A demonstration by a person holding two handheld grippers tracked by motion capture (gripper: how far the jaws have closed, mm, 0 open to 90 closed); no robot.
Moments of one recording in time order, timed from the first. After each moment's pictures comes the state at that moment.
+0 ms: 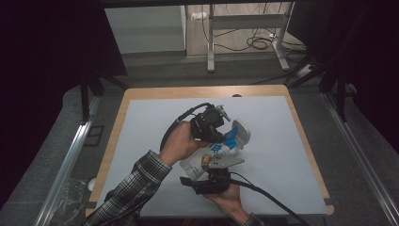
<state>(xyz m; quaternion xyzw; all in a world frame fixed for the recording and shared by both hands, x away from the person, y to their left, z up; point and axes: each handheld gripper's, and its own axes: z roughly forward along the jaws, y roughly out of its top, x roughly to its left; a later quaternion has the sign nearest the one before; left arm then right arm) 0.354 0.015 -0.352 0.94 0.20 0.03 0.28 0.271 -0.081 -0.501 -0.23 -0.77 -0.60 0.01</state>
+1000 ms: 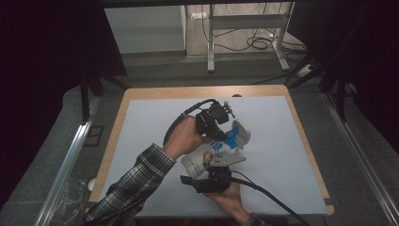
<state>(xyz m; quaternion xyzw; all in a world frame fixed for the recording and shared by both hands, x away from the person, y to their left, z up) 0.367 0.002 -0.350 0.95 0.20 0.02 0.23 0.274 -0.083 -0.498 -0.23 -0.76 -0.60 0.02</state>
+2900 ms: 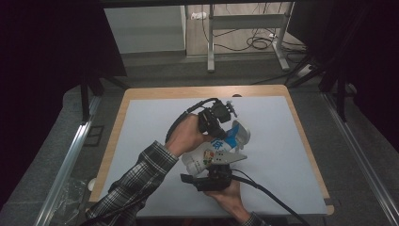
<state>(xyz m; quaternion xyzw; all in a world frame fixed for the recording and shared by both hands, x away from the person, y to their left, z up) 0.371 -0.004 -0.350 0.95 0.21 0.03 0.22 0.278 -0.085 -0.496 -0.23 -0.75 -0.61 0.04</state>
